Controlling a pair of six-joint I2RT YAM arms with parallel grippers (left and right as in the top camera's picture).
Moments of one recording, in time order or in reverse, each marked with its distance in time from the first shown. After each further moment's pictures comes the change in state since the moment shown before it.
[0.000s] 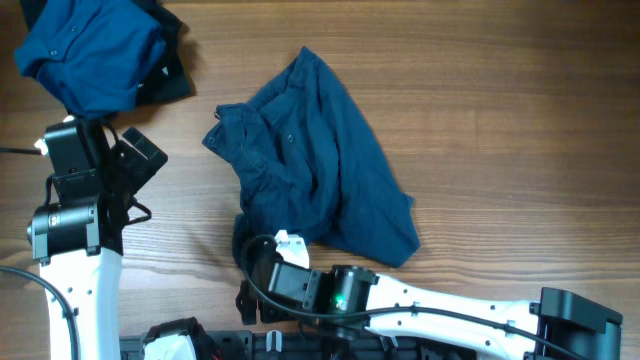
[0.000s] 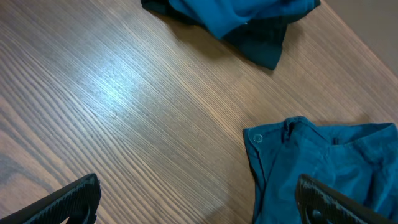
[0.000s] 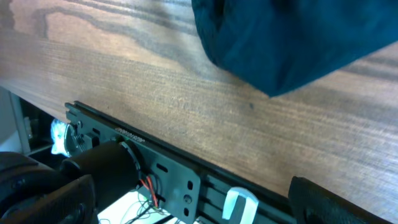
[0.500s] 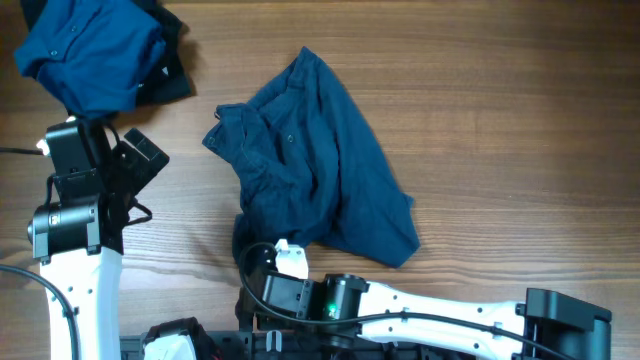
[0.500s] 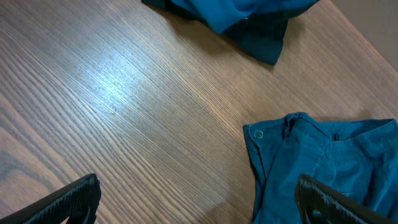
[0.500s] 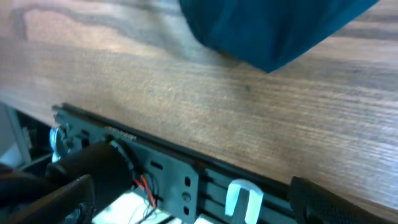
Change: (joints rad) left arm 0.000 0.001 0.000 -0.011 0.006 0.000; right arm 0.042 0.035 0.000 0.003 0.021 0.099
